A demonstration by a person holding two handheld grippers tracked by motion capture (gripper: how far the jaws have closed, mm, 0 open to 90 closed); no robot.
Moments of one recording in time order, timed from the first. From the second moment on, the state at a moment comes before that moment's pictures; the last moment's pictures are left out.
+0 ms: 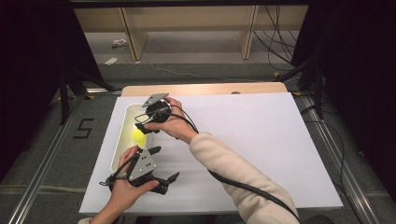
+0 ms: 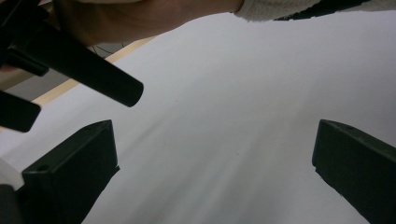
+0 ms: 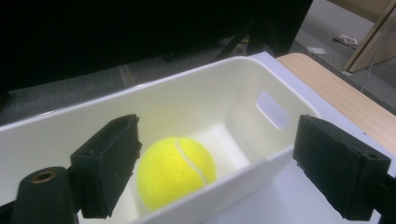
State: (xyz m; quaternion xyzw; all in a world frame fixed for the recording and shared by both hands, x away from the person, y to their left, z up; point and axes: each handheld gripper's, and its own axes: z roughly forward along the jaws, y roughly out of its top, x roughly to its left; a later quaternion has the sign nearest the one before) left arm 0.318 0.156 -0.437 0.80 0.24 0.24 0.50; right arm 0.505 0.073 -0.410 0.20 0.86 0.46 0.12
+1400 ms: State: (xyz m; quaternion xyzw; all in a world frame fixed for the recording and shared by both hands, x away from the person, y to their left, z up) left arm 0.318 0.157 -0.437 0.80 0.24 0.24 0.50; right arm 0.495 -0.078 -0.403 0.26 0.83 0.46 0.18
